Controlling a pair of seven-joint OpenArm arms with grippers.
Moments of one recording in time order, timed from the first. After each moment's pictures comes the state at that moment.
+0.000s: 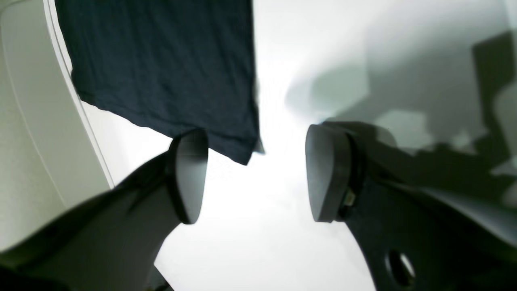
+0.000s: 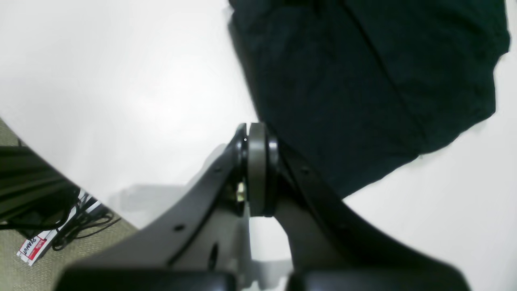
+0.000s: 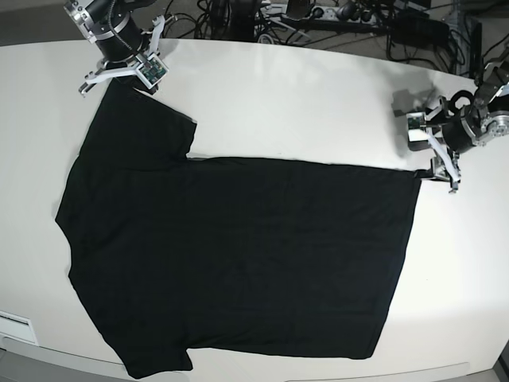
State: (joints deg) left arm 0.7 -67.6 38.0 94.0 21.3 -19.5 -0.2; right arm -41.6 29.4 -13.8 128.4 -10.4 7.0 -37.6
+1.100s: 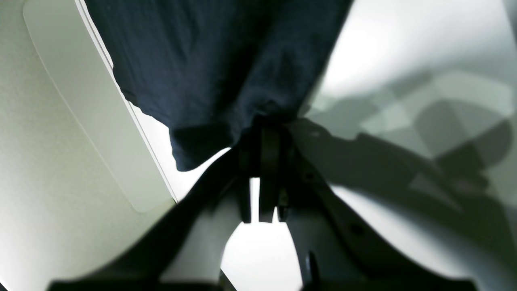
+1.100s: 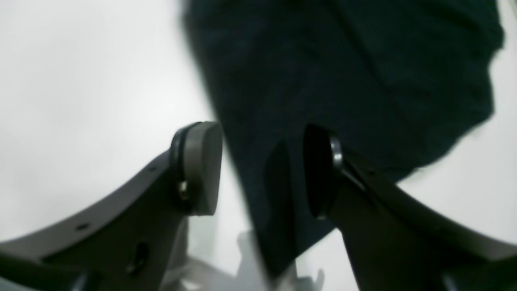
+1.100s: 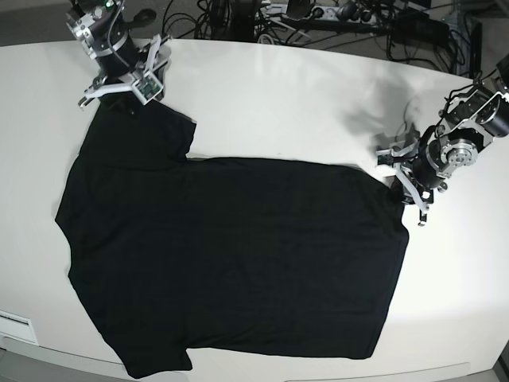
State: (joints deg) left arm -24.5 -57.7 67.5 84.4 23.6 -12.3 13.7; right arm -34.7 29.3 -13.8 115.3 -10.4 8.4 -33.6
